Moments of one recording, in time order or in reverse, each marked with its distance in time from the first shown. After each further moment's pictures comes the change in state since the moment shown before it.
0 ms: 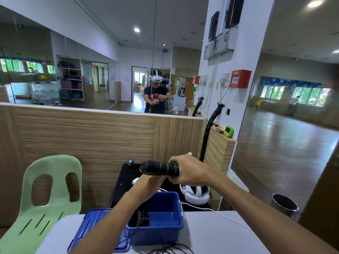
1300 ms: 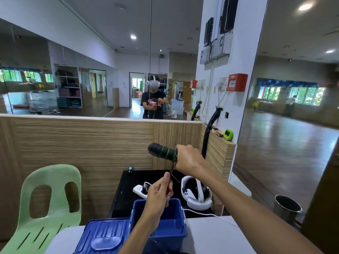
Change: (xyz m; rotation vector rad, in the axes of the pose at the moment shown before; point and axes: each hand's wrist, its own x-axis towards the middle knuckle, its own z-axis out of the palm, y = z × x) left_hand -0.020 0.053 0.016 -1.038 0.247 -0.404; right_hand 0.037 -0.003 -0.014 -0.222 0.302 0.318
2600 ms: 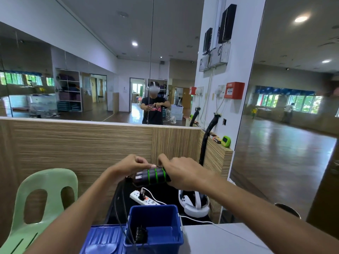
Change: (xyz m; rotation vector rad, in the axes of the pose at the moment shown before) left_hand 0.087 0.075 -0.087 0.495 -0.346 -0.002; right_hand -0.033 -0.017 -0.030 -0.293 -0.173 -0.453
